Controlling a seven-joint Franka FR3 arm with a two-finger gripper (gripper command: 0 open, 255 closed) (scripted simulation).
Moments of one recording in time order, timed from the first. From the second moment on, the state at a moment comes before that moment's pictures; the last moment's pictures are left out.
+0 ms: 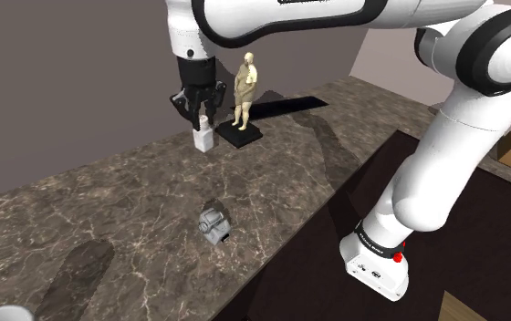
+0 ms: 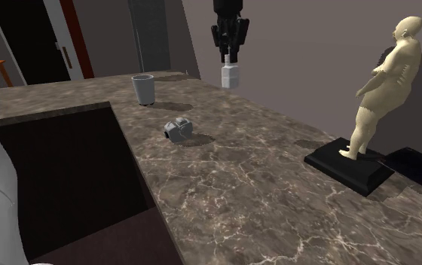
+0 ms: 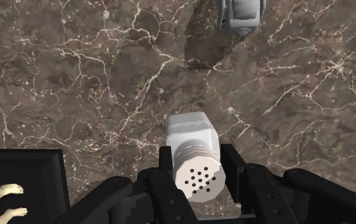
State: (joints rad) arm 0.18 0.08 0.46 -1.71 -0.13 1.71 0.66
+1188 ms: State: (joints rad) arm -0.01 -0.29 0.21 -2.12 -0.06 1.81 0.20
